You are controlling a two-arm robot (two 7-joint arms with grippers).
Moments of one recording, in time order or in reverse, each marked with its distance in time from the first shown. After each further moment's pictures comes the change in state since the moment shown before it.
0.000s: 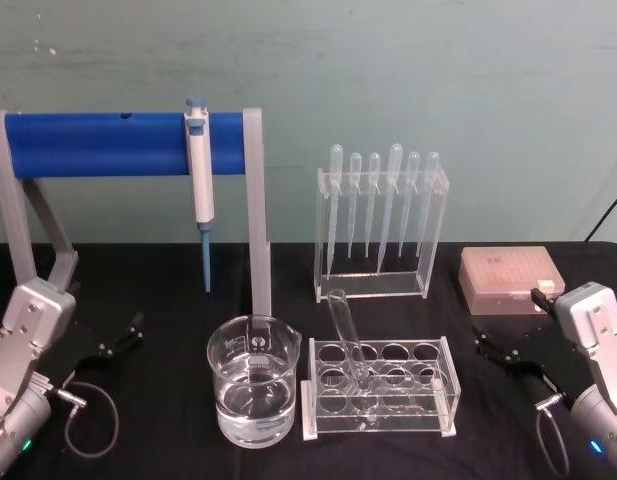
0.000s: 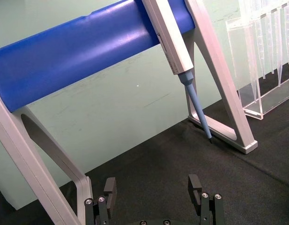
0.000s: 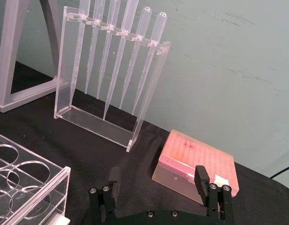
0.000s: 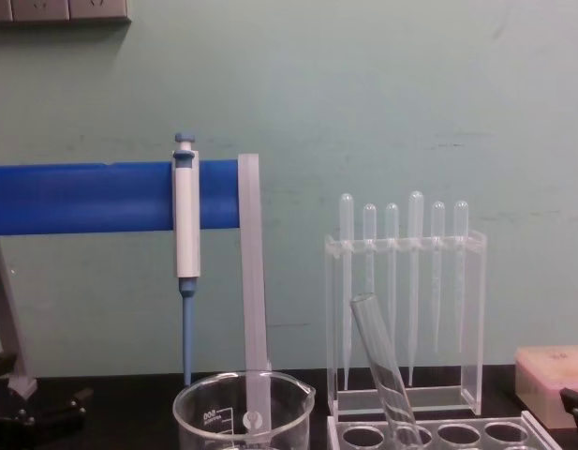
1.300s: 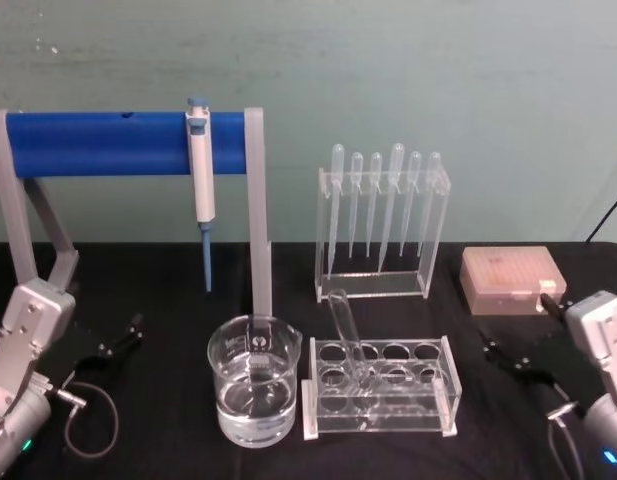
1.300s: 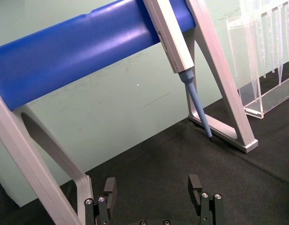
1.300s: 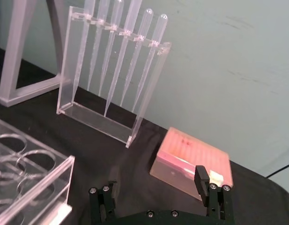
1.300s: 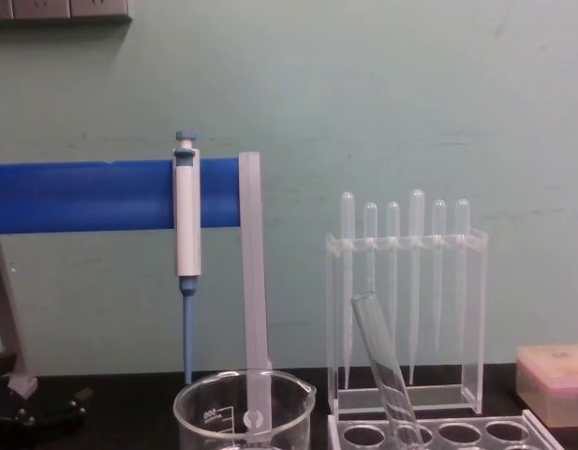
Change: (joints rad) left arm 0.000 0.000 0.000 0.000 0.000 0.000 0.000; right arm -0.044 0.029 0.022 -0.047 -0.011 0.000 -0.004
